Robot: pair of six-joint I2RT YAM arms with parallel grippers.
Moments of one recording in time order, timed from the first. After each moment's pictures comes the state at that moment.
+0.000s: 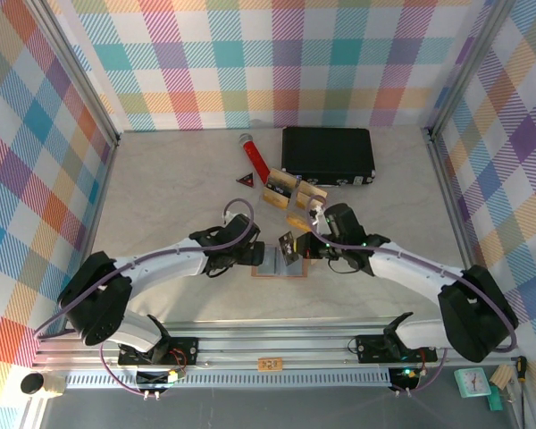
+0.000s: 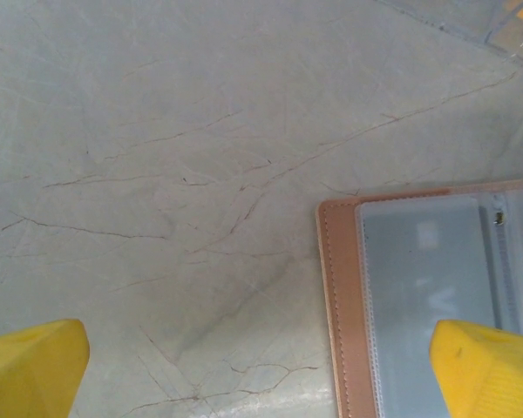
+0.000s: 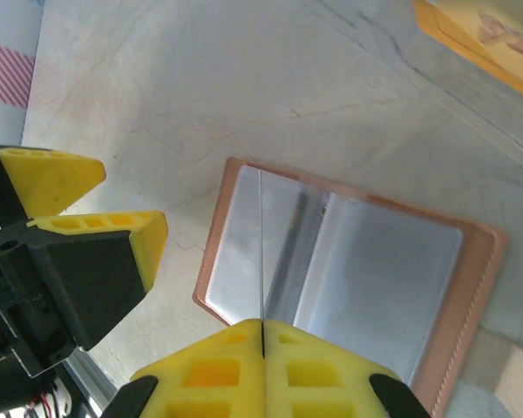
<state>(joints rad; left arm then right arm) -0.80 1.46 0.83 -0.45 -0.29 -0.60 0.61 1.29 0.63 -0.08 -0.37 0.65</state>
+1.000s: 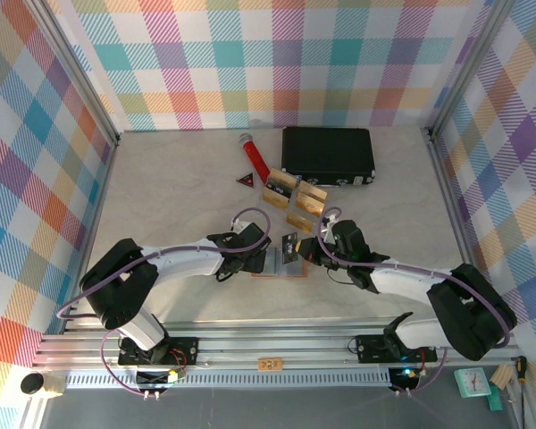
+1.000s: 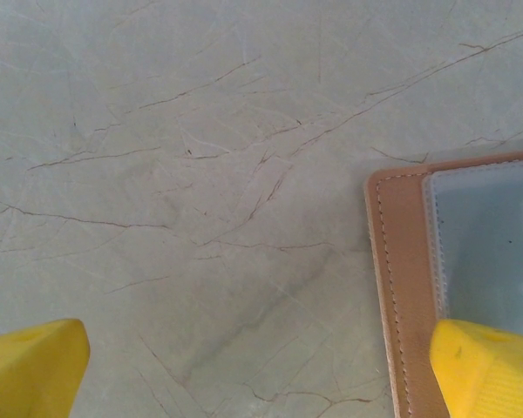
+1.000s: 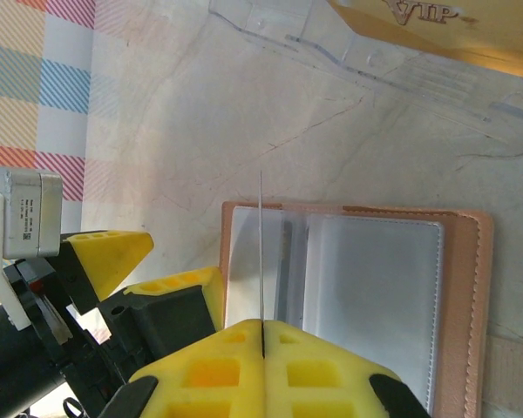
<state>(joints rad) -0.84 1.59 0.84 -0.45 -0.40 -0.59 0.62 1.32 0.41 0.34 -0.32 0.94</state>
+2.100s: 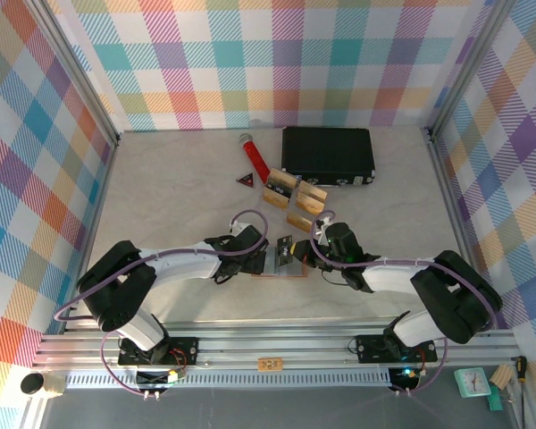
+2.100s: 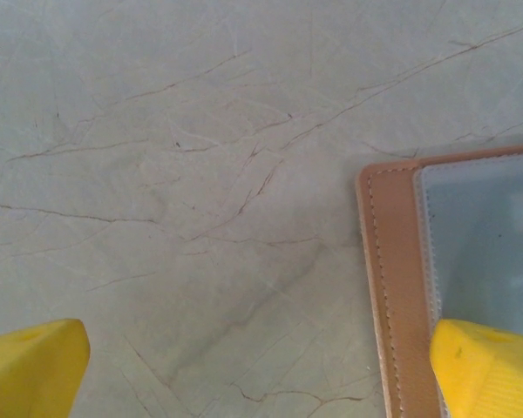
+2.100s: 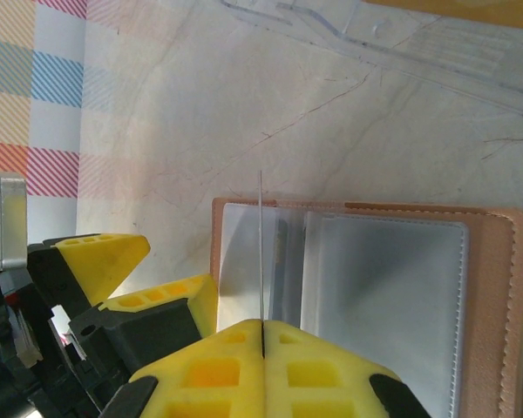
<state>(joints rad) -0.84 1.57 0.79 -0.38 -0.38 -0.61 0.66 1.43 0.41 0.46 -0.31 0.98</state>
